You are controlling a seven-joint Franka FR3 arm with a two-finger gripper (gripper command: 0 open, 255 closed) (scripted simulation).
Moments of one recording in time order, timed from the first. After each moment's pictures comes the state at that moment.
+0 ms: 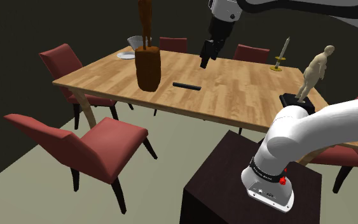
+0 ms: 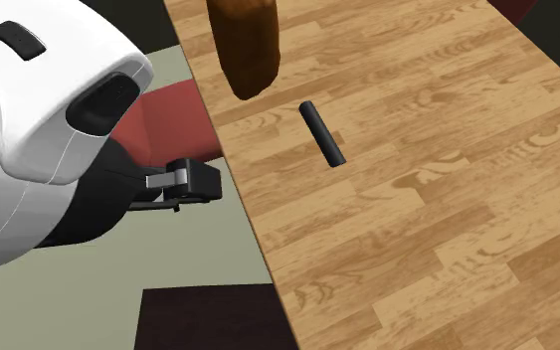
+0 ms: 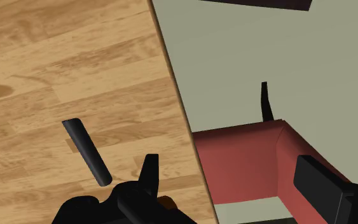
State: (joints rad) arm 0.01 -0.81 0.04 -2.29 -0.03 1.70 -0.05
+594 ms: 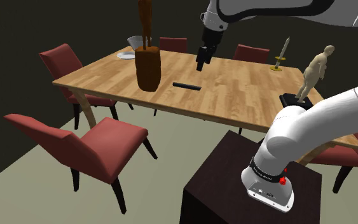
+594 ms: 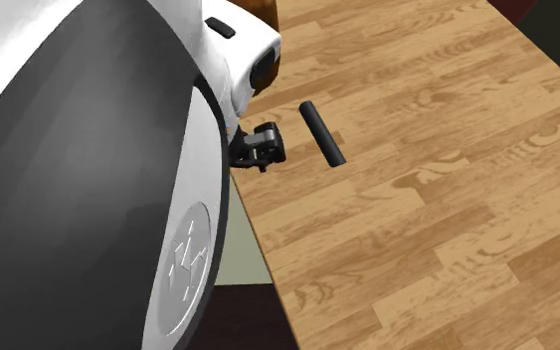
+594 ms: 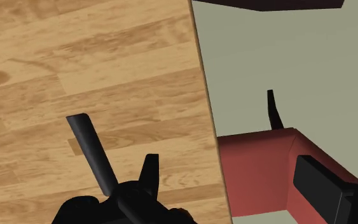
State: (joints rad) arm 0.00 -0.63 -0.09 -2.28 -0.06 1.82 -0.21
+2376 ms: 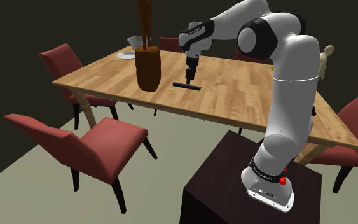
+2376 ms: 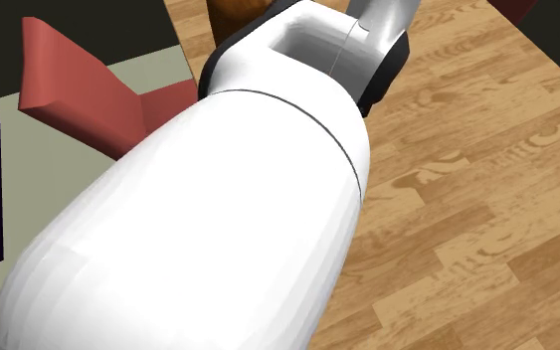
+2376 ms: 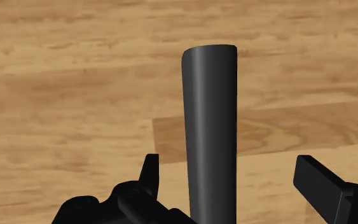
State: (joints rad) arm -0.10 0.33 -0.35 -1.73 0.18 1.97 -0.82
